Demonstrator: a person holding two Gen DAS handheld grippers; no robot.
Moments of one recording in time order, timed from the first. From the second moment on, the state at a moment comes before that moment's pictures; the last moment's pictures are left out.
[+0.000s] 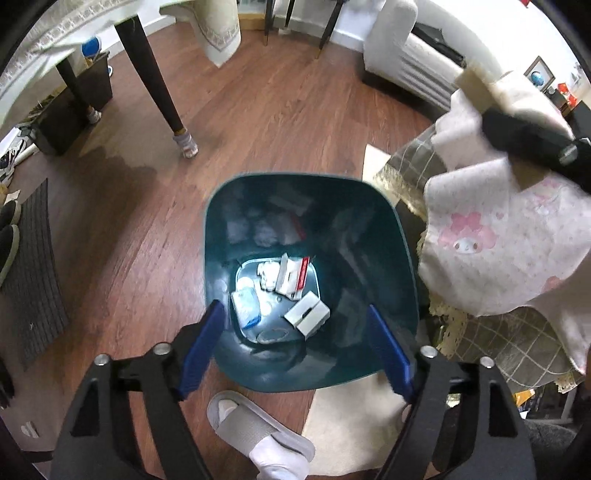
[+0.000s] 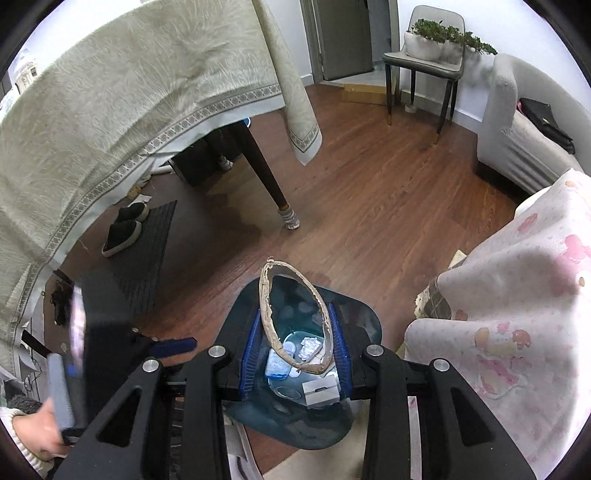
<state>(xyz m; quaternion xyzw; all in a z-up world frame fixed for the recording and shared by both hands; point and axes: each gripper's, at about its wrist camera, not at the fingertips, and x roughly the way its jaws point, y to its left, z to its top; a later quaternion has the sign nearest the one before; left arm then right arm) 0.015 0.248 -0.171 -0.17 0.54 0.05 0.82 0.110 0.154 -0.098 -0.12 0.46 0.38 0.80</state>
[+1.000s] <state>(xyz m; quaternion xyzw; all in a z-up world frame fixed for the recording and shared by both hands) -0.006 0.270 -0.018 -0.24 0.34 0.07 0.91 0.109 0.173 -0.187 -0.20 0.54 0.36 0.74</state>
